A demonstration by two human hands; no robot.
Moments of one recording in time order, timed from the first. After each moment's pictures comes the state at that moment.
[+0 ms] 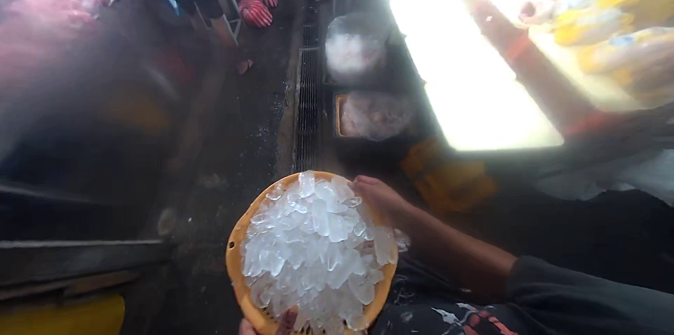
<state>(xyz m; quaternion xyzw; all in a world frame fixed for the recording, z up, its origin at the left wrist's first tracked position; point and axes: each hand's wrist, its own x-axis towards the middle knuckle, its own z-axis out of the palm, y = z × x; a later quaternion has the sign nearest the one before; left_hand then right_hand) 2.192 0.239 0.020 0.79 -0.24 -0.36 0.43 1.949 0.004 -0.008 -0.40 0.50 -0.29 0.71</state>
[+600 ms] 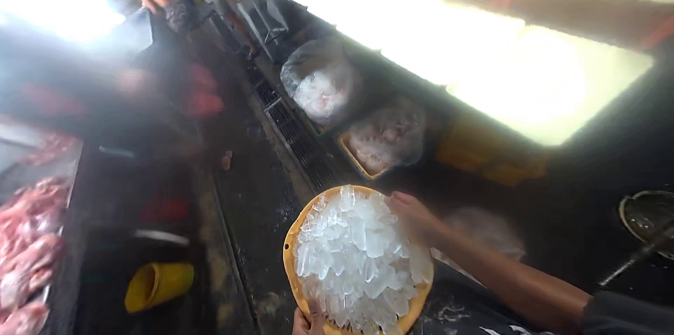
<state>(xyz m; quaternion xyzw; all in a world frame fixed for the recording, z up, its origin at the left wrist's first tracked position) 2.373 -0.223 -0.031 0.73 -0.42 -0.46 0.29 2.043 -0.269 -0.080 -0.26 0.62 -0.48 0.57</state>
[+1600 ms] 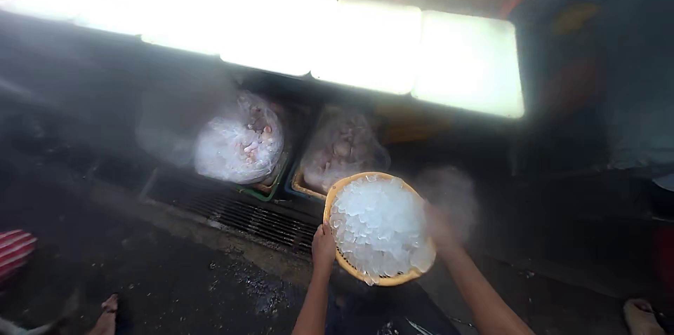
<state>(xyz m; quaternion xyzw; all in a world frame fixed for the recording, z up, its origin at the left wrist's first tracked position) 2.155 -0.700 -0.233 0.46 -0.70 -0.53 -0.15 2.035 -0.417 -0.208 0.26 0.82 -0.47 0.21</state>
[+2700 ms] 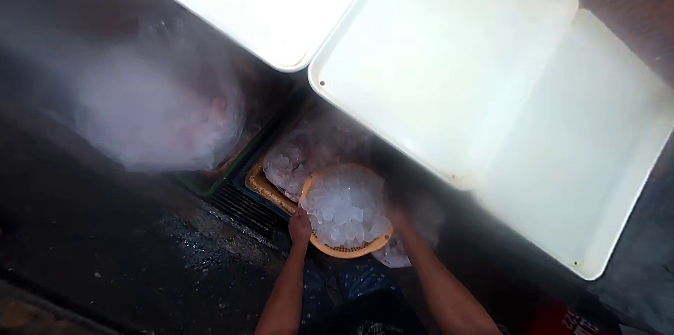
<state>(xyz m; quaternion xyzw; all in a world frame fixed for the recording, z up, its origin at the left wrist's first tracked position) 1.950 -0.690 -0.447 0.62 -0.59 -0.46 -0.24 1.752 -0.482 -0.395 0.12 0.90 -0.21 0.37</state>
